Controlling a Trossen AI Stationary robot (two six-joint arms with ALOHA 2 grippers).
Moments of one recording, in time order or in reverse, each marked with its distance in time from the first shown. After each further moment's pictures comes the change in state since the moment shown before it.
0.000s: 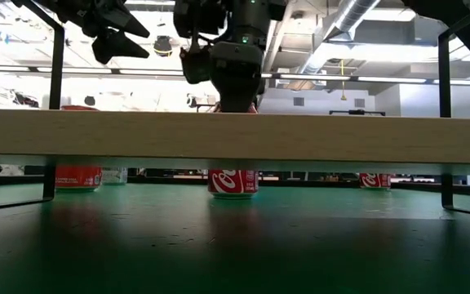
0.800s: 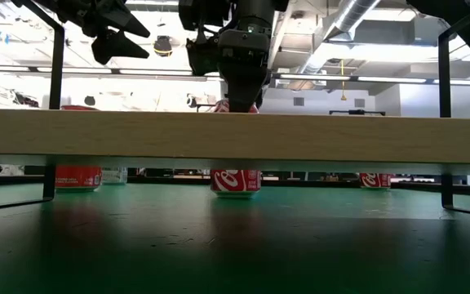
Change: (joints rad) left arm 0.000 0.000 0.000 0.001 -0.005 -0.022; right arm -0.006 -0.025 0.026 -0.067 -0.001 -0.006
